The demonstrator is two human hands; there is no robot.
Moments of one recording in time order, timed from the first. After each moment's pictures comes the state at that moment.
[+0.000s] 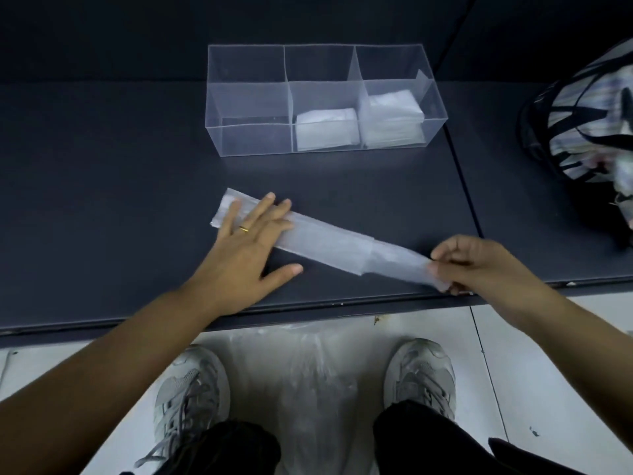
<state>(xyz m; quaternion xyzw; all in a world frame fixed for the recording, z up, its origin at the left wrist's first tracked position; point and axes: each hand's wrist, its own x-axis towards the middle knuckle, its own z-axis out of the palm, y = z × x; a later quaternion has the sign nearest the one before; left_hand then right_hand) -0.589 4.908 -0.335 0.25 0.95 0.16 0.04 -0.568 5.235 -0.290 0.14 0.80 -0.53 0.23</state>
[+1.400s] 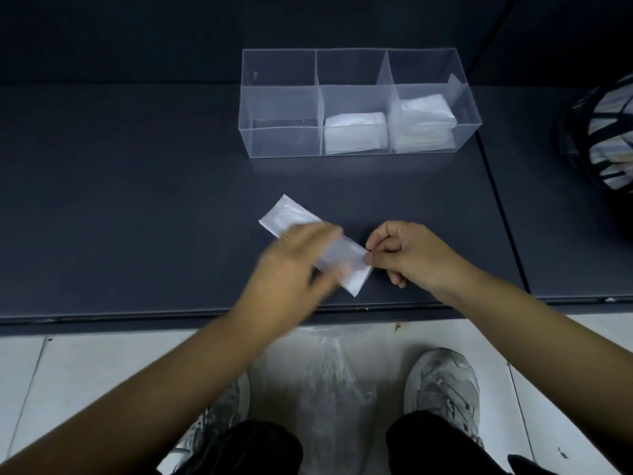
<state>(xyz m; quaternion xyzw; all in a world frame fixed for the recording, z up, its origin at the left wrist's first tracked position) -0.564 4.936 -0.319 0.17 0.92 0.35 -0.06 -0.605 5.140 -0.309 0.05 0.81 -0.51 0.28</state>
